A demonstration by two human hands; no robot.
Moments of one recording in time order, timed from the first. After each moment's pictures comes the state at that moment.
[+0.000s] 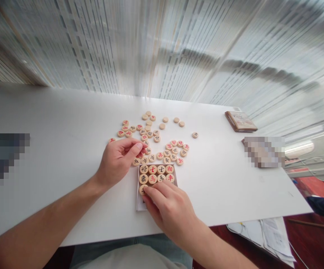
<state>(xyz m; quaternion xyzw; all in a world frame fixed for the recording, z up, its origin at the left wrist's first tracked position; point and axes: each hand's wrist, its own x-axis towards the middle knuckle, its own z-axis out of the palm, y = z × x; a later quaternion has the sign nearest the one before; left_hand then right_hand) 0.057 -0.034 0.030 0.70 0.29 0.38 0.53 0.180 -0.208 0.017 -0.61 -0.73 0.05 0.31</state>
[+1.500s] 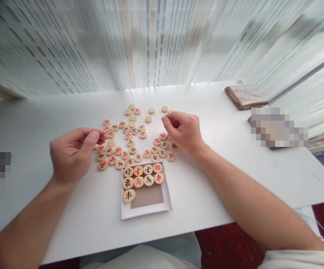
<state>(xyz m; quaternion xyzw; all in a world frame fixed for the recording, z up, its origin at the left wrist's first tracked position) 0.041 0.006 0.032 0.77 0.39 0.41 0.30 0.321 -0.096 0.008 -0.68 -0.55 -0.02 0.48</state>
